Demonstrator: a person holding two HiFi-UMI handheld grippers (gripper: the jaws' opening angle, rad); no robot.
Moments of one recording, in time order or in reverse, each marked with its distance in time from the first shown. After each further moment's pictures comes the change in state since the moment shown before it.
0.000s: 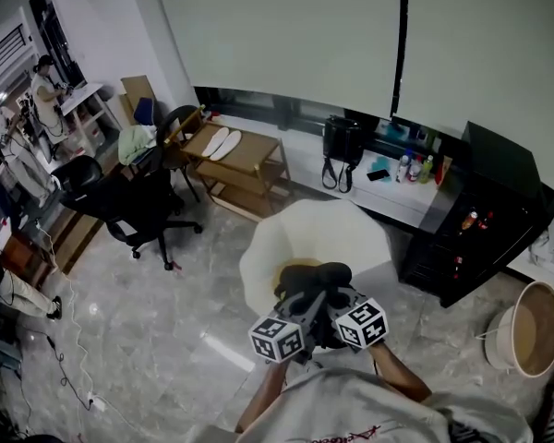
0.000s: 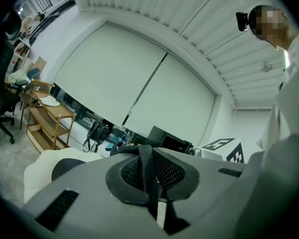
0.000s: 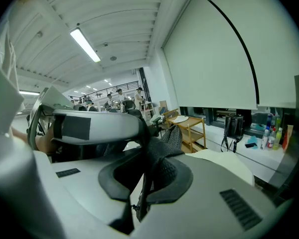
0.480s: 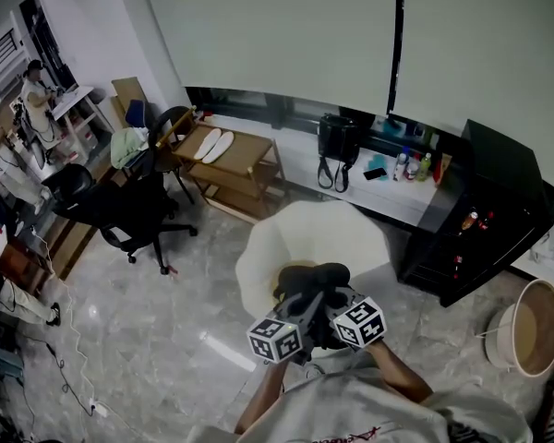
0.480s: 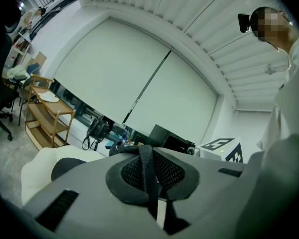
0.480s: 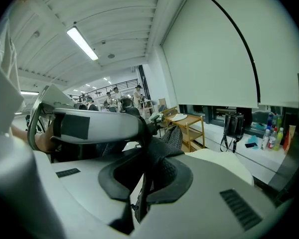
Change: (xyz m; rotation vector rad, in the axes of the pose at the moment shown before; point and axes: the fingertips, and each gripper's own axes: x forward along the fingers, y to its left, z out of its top) left arm 0.033 0.025 0.003 -0.027 0.026 -0.003; right arm 0.020 -0.036 0.001 0.000 0.024 0.002
